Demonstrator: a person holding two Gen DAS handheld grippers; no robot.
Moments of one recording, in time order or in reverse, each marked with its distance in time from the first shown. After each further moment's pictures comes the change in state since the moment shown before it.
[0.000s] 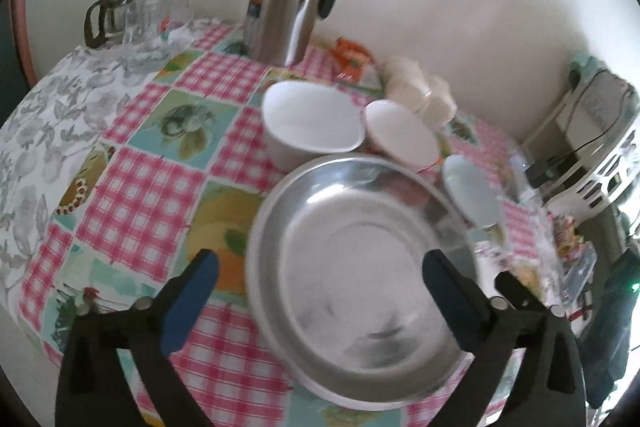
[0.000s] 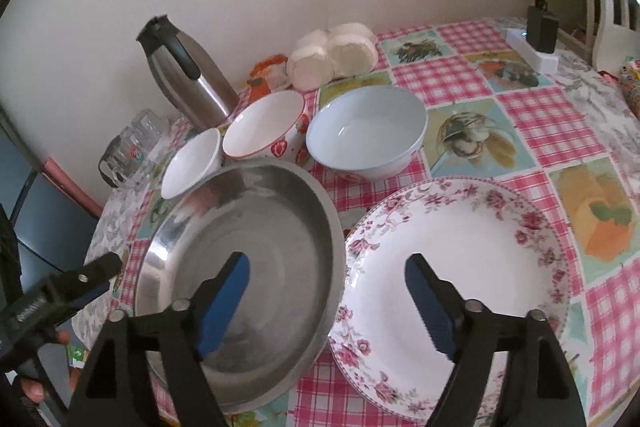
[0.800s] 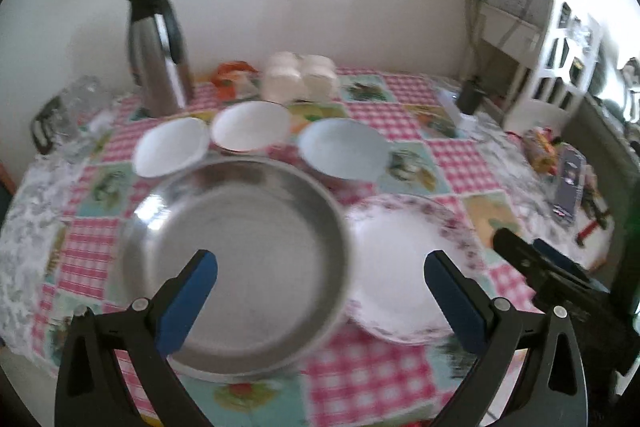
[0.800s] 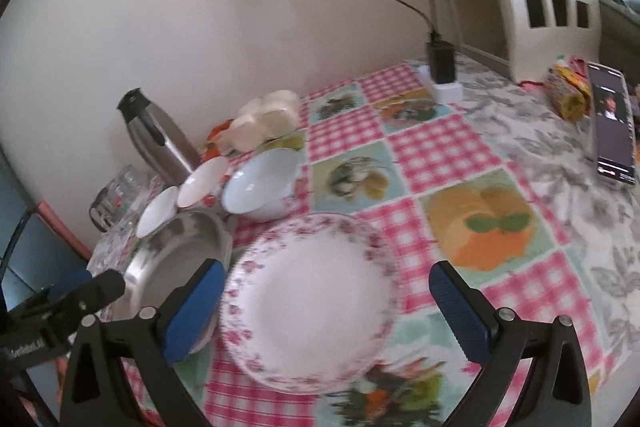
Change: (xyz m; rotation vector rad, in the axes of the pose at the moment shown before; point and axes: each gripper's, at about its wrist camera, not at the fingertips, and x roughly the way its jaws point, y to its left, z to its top) left arm -0.011 -0.167 -0.059 0.361 -0.023 0.000; right arm -0.084 -0.108 -0.013 0.074 -0.180 -0.065
